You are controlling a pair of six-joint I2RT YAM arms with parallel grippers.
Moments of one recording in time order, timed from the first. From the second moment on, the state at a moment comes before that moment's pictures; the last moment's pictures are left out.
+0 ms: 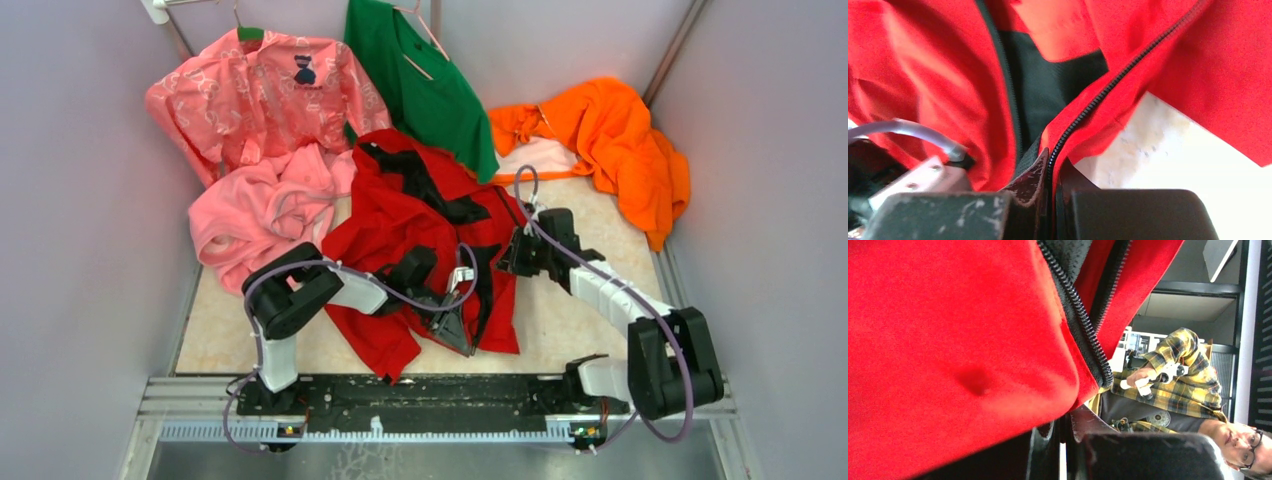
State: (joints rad) left arm -0.92 1.90 0.75 0.53 1.07 -0.86; right arm 0.25 1.23 0.58 -0.17 -0.35 0.46
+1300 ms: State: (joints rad) left arm -0.72 2.17 1.20 0.34 1.10 -0.81; right arm -0.09 1.42 1.14 -0.41 -0.92 -0.28
